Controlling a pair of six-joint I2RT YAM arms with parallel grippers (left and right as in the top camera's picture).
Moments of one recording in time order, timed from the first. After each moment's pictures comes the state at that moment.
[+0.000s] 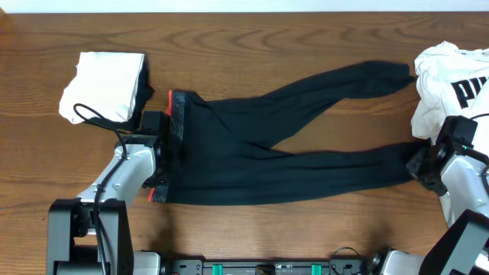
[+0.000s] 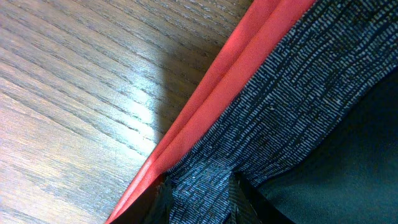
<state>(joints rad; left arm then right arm) -0.05 1.56 0.77 -0.71 -0.08 -0.47 -0.44 1.48 0.79 -0.67 0.18 0.37</state>
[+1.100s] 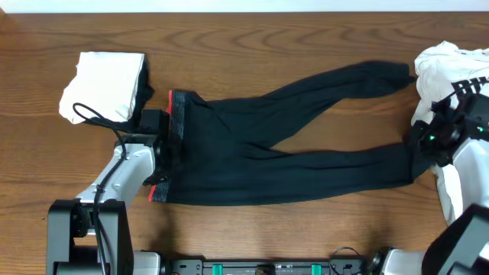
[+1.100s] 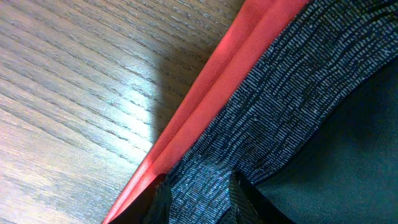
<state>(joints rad) -0.05 1.56 0.77 -0.69 -0.06 -0.47 -0.44 1.54 0.98 -0.69 -0.23 0.07</state>
